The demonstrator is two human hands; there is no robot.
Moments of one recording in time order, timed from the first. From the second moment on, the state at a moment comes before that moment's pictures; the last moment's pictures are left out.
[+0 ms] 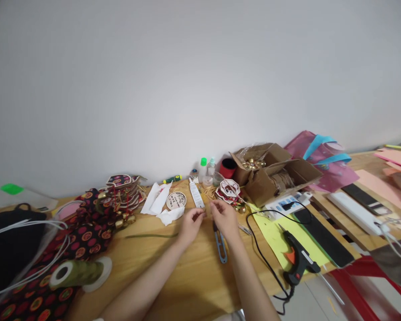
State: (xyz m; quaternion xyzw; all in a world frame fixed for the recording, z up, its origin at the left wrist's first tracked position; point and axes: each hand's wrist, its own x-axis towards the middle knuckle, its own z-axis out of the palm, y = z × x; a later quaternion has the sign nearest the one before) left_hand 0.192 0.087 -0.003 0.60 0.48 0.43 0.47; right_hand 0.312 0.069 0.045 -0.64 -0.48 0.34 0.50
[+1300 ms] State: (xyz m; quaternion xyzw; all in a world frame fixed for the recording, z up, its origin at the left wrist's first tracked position) left_hand 0.191 0.088 0.000 0.55 0.45 0.44 0.55; right_hand 0.309 0.075 0.020 -0.55 -0.38 0.47 0.58
